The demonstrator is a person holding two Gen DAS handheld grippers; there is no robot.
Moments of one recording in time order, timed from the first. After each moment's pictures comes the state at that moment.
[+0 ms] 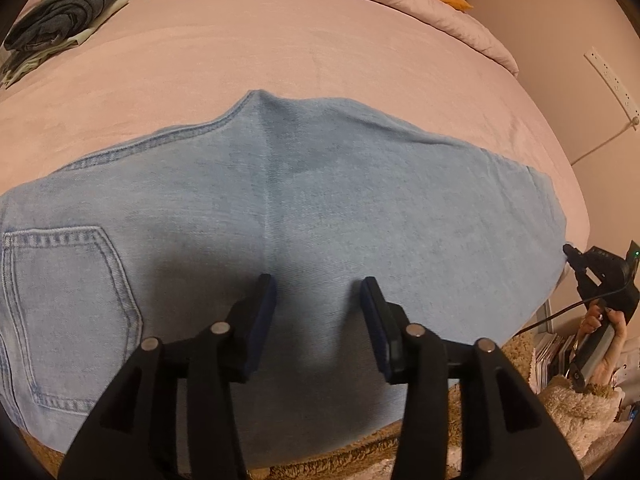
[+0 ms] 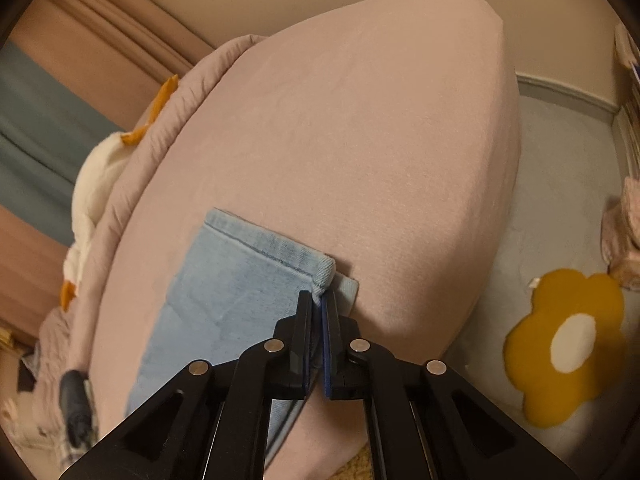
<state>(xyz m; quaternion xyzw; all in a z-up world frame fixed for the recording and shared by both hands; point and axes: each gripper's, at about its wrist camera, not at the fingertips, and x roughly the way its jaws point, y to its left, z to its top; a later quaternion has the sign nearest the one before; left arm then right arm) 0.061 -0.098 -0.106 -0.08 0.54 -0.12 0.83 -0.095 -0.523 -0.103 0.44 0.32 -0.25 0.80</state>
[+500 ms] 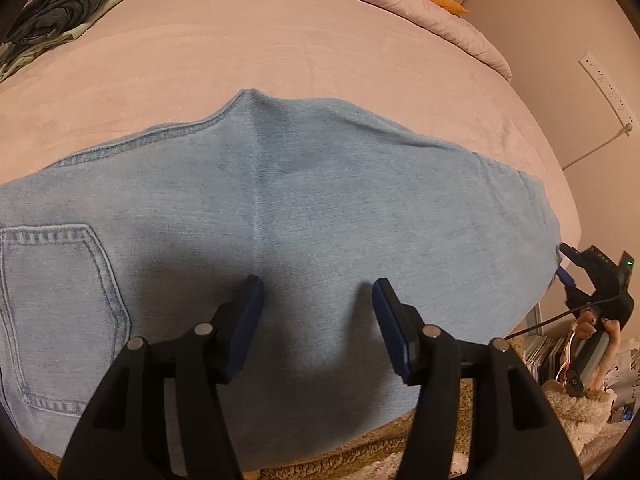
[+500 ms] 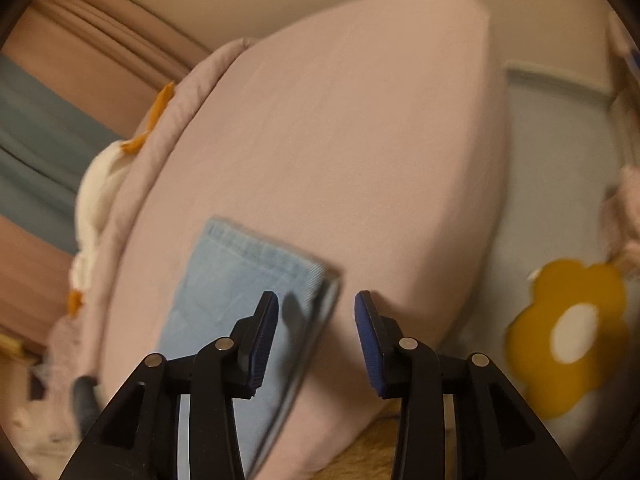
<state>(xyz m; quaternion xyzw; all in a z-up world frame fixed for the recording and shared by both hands) 0.063 -0.095 -0.107 -0.10 0.54 -0.13 0.83 -0.104 -0.533 -0.108 0.48 0.32 -0.23 0.79</state>
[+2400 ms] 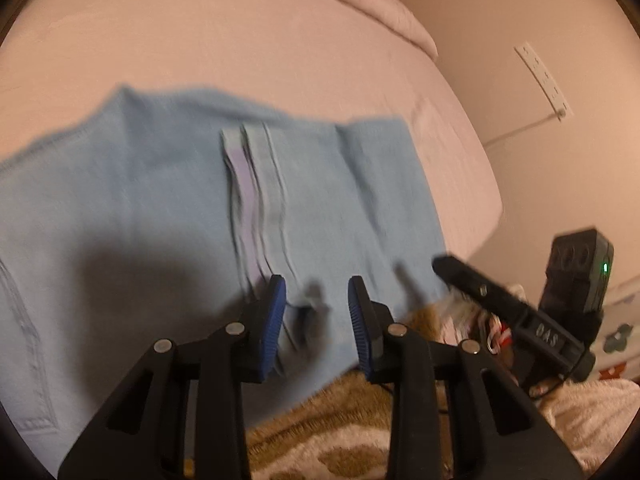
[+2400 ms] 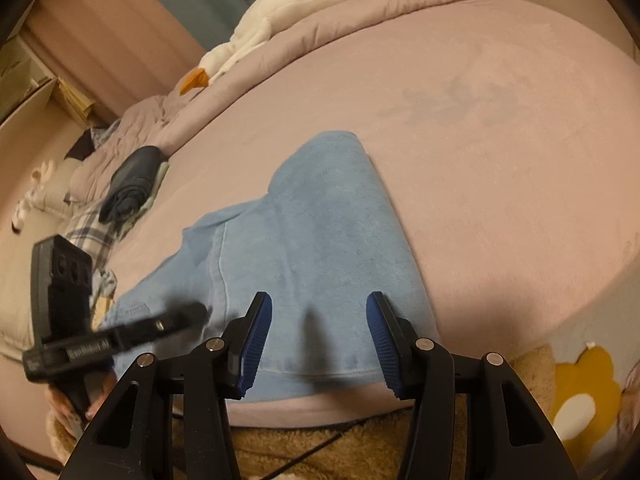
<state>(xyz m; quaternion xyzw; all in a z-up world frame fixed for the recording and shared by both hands) 0.063 -0.123 -0.097 -0.16 0.57 -0.28 0.76 -0.051 -0.328 -0.064 0.26 0.44 0.05 0.86</state>
